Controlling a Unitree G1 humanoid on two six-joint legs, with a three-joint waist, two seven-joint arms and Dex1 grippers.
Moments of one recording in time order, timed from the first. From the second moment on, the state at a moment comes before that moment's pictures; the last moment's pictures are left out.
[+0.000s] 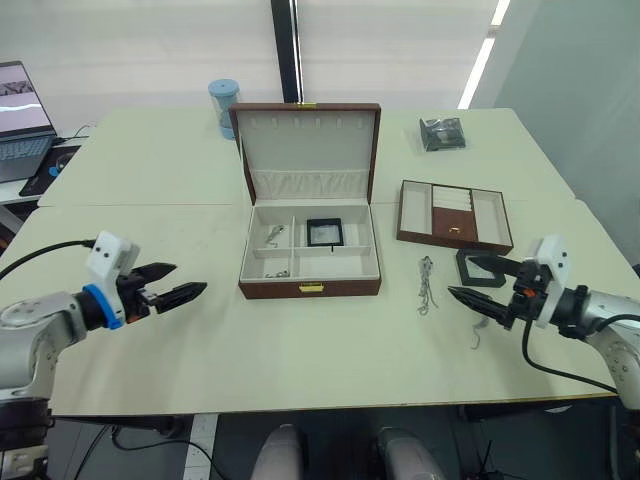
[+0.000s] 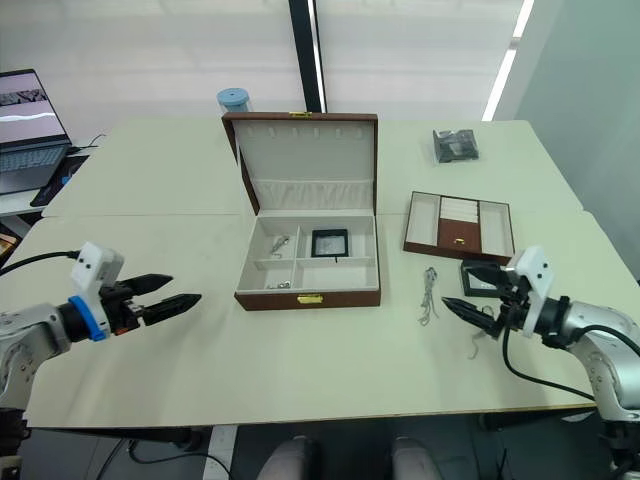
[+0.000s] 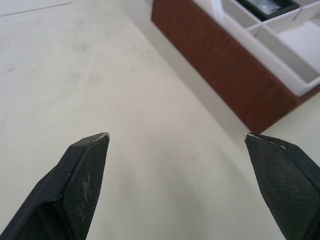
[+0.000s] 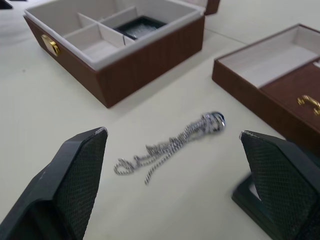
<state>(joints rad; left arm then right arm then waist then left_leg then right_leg) -0.11 0.89 0.39 0.13 -0.47 0.56 -0.97 -0.07 -0.78 -0.24 -0.12 0.51 0.41 1.00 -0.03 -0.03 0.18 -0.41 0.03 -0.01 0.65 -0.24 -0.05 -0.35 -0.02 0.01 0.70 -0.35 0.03</state>
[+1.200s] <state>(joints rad) 0.09 0.89 0.53 0.10 -0.47 0.51 -0.93 -0.06 -0.87 -0.33 0.14 0.40 0.29 1.02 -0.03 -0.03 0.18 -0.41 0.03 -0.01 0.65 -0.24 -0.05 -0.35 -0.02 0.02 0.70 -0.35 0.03</state>
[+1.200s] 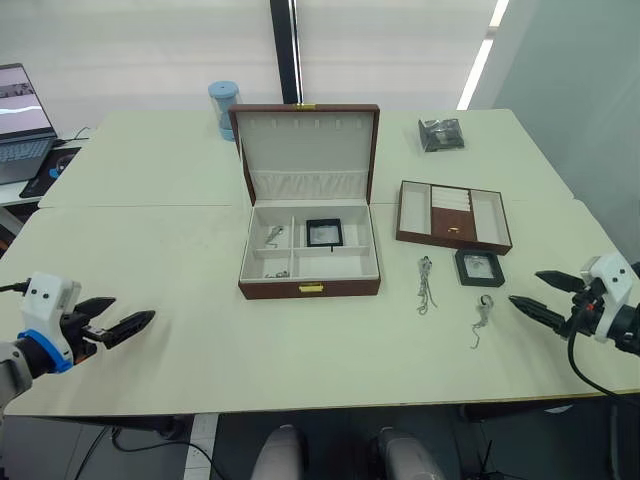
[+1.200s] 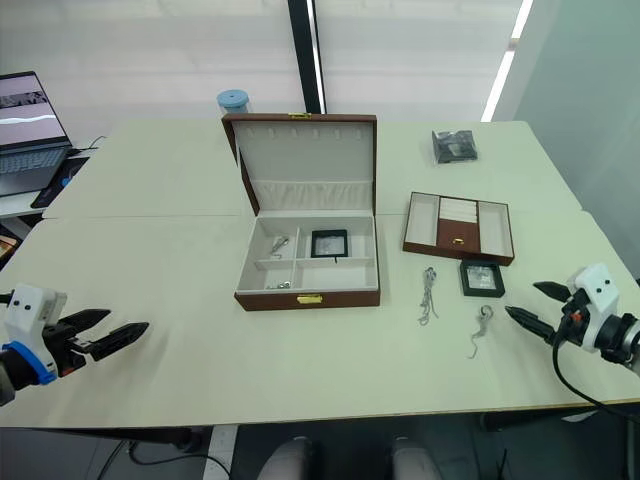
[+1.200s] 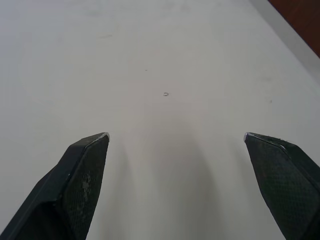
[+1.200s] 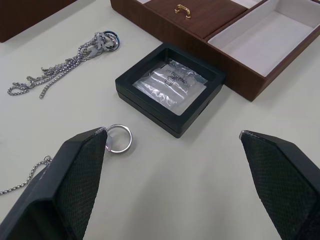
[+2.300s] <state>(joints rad) 0.09 0.64 0.02 -0.30 -0.42 -0.08 -1.21 -0.73 -0.92 0.24 0.53 0.04 0.10 1.44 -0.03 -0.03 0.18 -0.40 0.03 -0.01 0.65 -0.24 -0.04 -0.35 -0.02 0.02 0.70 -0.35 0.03</state>
